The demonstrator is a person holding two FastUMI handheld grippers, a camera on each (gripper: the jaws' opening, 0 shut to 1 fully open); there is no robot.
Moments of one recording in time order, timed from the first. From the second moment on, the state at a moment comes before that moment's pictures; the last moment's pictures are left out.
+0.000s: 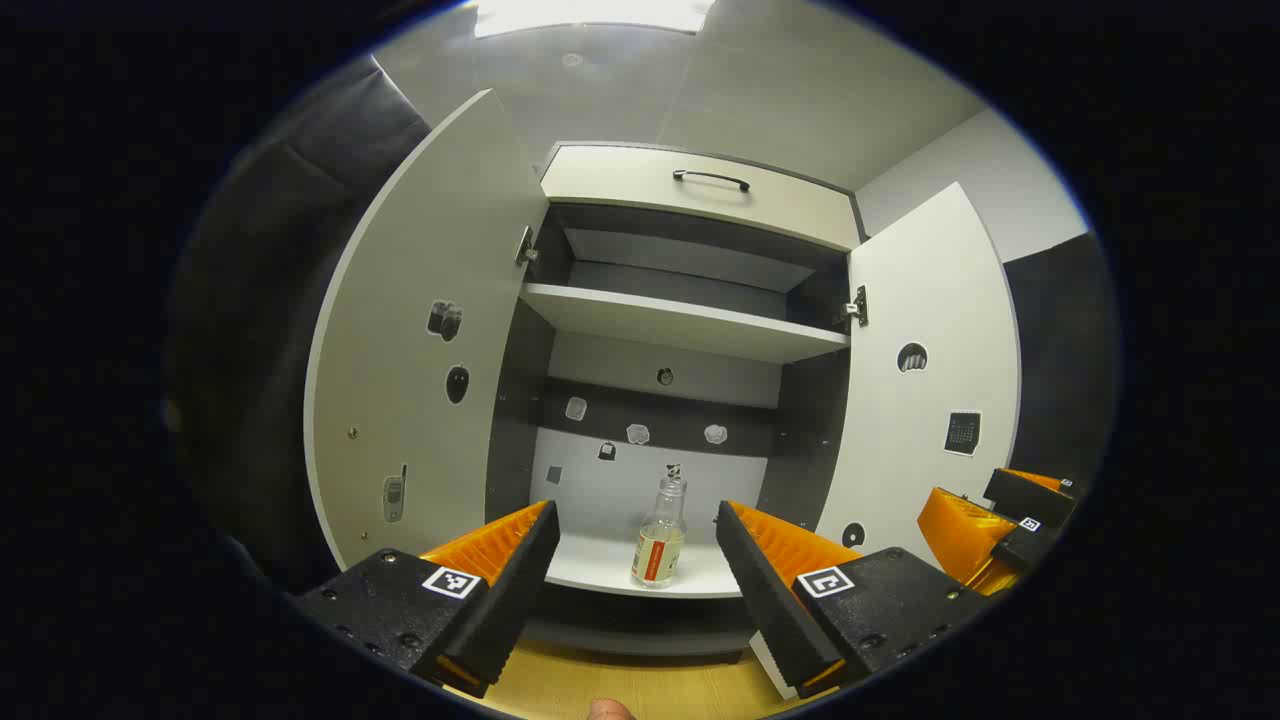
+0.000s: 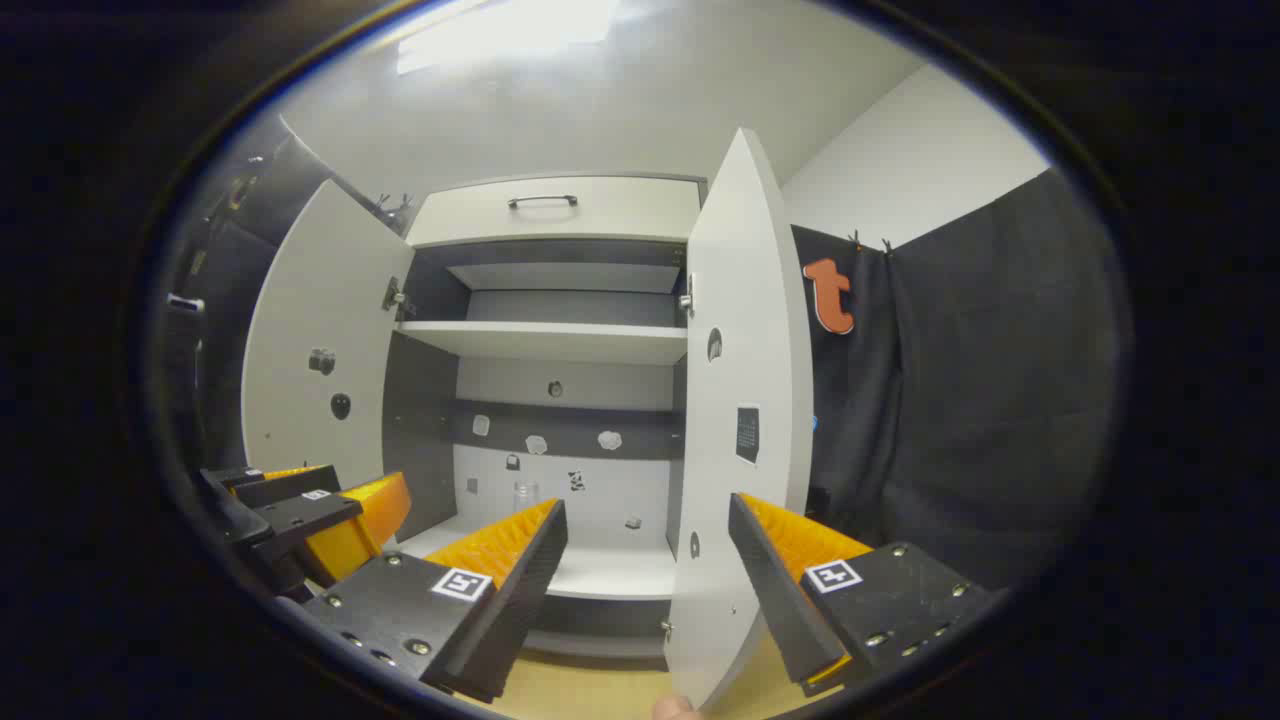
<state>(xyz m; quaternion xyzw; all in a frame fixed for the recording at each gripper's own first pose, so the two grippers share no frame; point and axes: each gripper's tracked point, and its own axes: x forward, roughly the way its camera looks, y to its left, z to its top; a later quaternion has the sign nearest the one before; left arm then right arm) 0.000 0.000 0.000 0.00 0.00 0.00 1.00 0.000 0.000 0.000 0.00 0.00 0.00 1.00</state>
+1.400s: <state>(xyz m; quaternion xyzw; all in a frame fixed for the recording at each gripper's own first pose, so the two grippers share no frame) 0.056 -0.024 -0.020 0.03 0.03 -0.15 0.99 -0.001 0.020 0.004 0.01 -0.03 -0.10 0.99</state>
